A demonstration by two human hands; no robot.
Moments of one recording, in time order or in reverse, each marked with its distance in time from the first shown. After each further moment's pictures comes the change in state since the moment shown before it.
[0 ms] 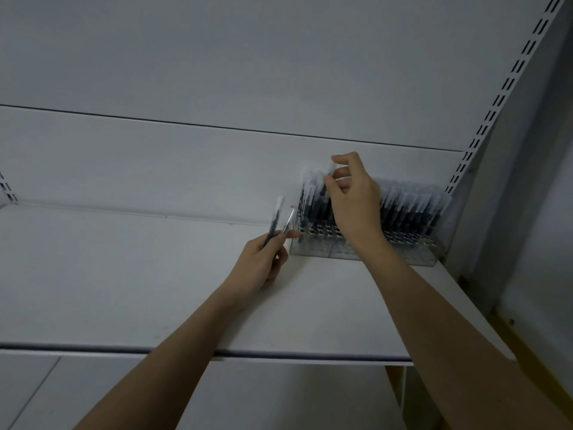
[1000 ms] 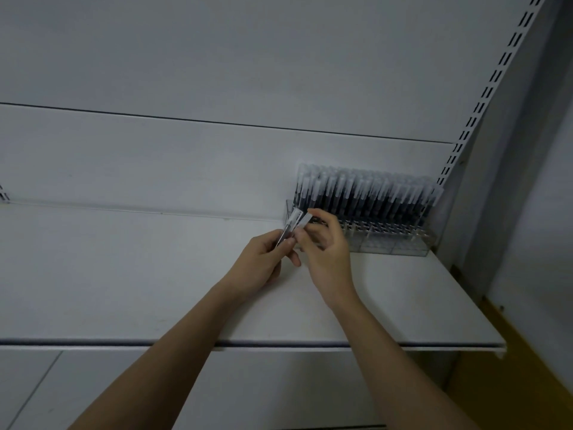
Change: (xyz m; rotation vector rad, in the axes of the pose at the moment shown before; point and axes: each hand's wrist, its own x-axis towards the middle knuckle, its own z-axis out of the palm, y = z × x) left_hand -0.004 -0.003 0.001 0.208 -0.148 0.128; right_hand -0.099 0.007 0.023 0.503 -0.095 0.342
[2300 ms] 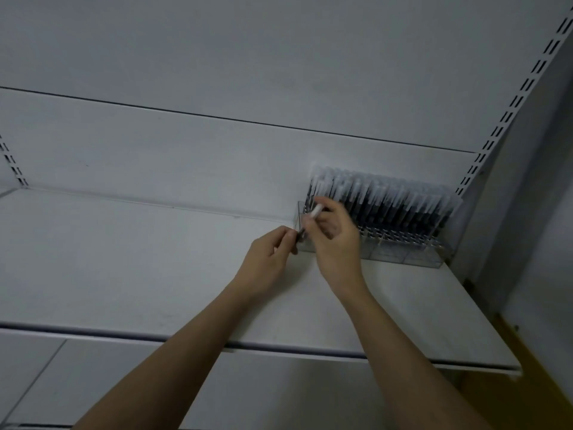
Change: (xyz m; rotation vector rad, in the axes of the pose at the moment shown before) left_hand 0.006 -0.005 0.001 0.318 0.260 0.044; right_hand 0.020 -0.015 0.009 -0.017 -0.017 -0.070
